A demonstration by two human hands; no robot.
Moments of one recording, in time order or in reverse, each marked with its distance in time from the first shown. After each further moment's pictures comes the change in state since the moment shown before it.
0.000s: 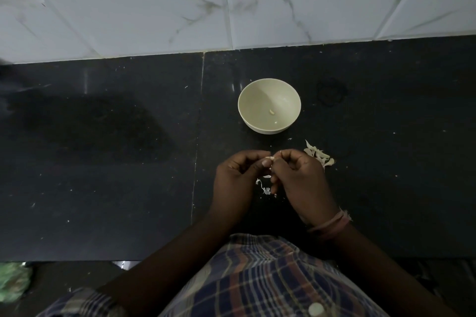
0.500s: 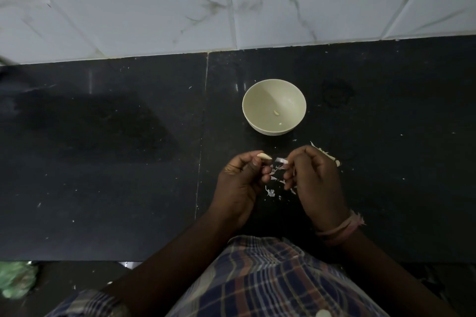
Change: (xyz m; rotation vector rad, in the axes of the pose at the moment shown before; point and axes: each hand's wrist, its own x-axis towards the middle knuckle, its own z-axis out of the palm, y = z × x) left_hand 0.005 -0.001 -0.002 -0.597 -0.031 -0.264; right_hand 0.005 0.003 -0.007 -0.100 0.109 -0.160
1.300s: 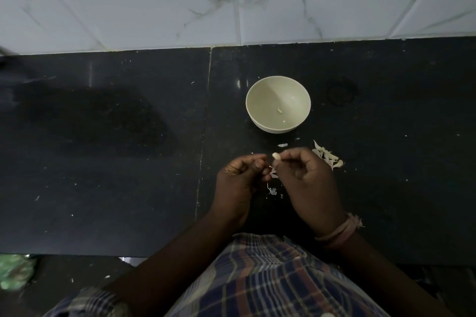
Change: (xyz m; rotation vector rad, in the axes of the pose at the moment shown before) left_hand -0.001 -0.004 -0.007 0.160 0.078 0.042; right_hand -0.005 0.007 0.006 -0.115 -0.075 -0.131
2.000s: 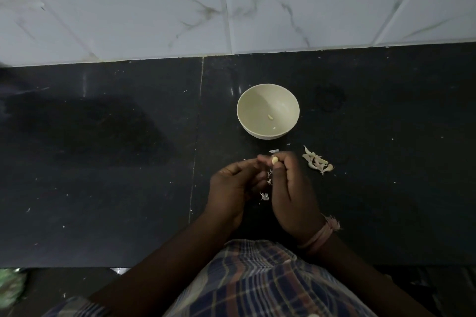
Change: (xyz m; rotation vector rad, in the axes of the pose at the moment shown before) left_hand -0.002 0.015 0.013 0.050 0.060 -0.192; right_hand -0.007 0.009 0.009 -0.106 -0.036 -0.093
